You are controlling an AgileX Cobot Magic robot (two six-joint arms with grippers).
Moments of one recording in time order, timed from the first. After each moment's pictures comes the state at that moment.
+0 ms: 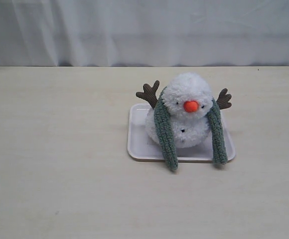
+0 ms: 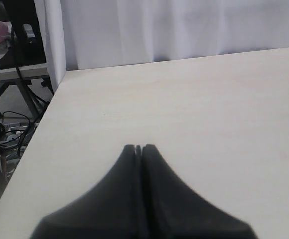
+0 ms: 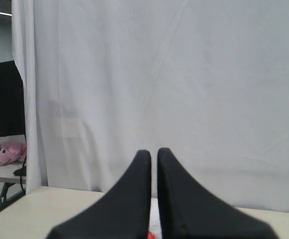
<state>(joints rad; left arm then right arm) -0.03 0.00 0.00 0.04 0.34 0.08 0.20 0.01 -0.64 0.21 0.57 -0.09</state>
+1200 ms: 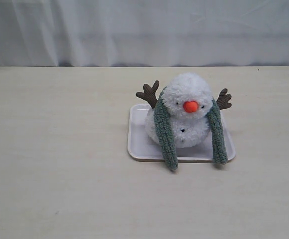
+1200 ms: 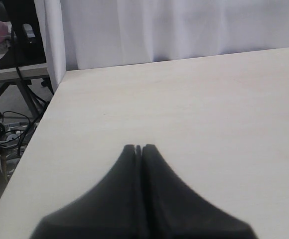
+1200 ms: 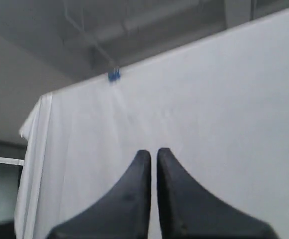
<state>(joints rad) -0.03 0.00 0.00 0.04 0.34 0.08 0.20 0.00 -0.64 0.28 0.02 -0.09</state>
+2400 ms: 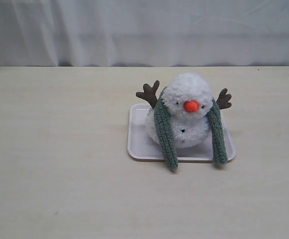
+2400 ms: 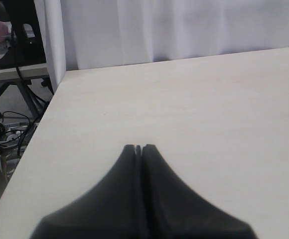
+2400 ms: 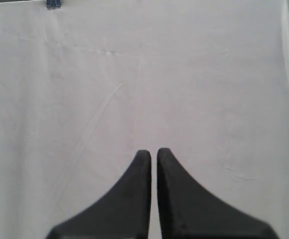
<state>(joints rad) -0.03 0.00 0.00 0.04 0.34 0.08 0.05 0.00 -0.26 0.10 -0.20 -0.09</state>
